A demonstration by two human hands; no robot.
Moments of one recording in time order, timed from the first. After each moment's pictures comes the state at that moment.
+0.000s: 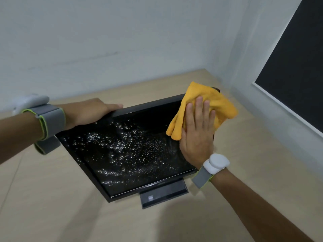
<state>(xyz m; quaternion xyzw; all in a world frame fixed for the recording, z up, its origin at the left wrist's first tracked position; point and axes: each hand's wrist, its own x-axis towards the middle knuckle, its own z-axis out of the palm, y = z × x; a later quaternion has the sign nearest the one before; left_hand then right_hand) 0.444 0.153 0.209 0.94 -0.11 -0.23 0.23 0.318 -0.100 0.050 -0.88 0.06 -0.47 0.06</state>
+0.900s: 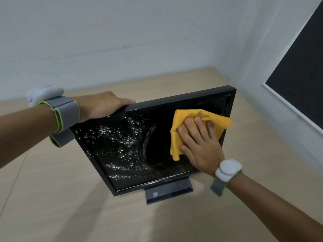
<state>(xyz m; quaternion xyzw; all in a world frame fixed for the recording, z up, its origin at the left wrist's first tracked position) 0.442 0.152 0.207 0.94 -0.12 -0.20 0.23 0.301 -0.117 0.021 -0.91 -0.16 -0.39 -0.05</state>
